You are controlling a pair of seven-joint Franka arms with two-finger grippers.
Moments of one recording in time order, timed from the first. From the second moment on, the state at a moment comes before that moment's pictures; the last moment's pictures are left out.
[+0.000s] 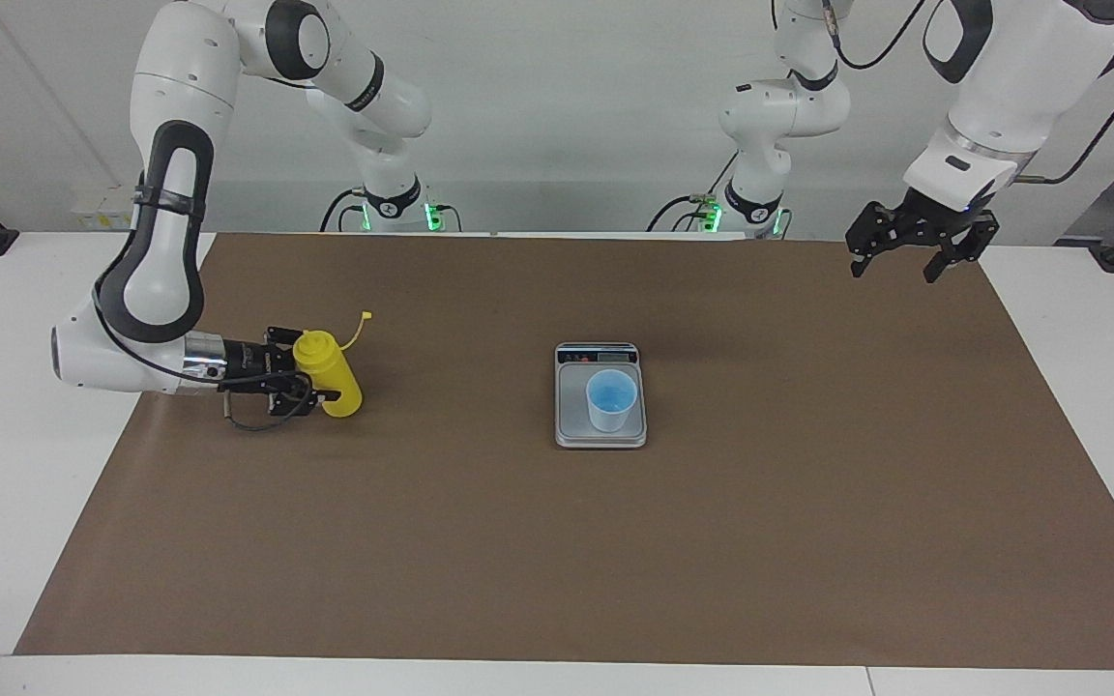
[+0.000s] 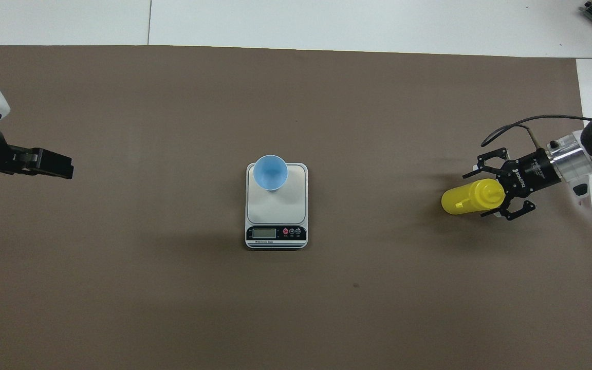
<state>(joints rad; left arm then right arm) 0.02 -0.04 -0.14 -1.64 -0.02 1.61 0.04 -0.35 0.48 0.06 -1.70 0.64 1.53 0.83</state>
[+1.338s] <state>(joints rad) 0.04 -0.05 -0.13 -1.64 -0.02 1.57 0.04 0.08 0.32 0.08 -1.65 0.70 2.26 1.35</state>
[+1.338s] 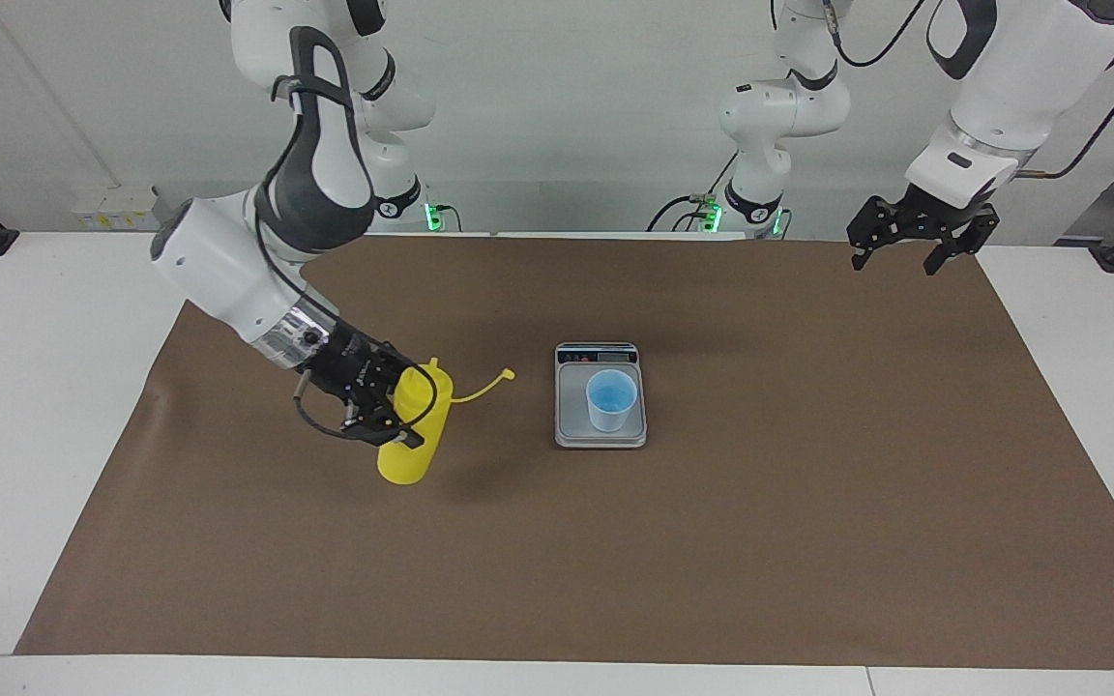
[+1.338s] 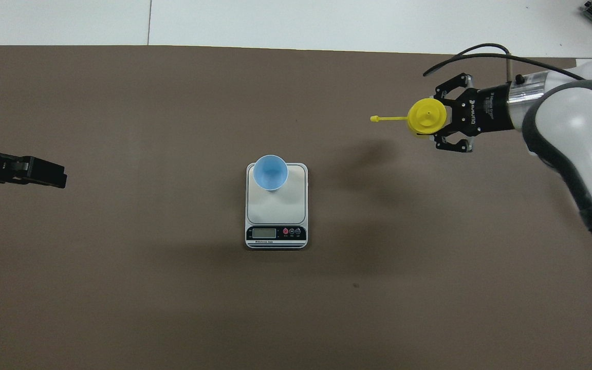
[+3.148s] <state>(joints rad) 0.04 -0.05 -0.13 -1.64 -0.02 1.57 0.04 0.55 0.59 0.05 -1.76 0.47 3.49 1.00</state>
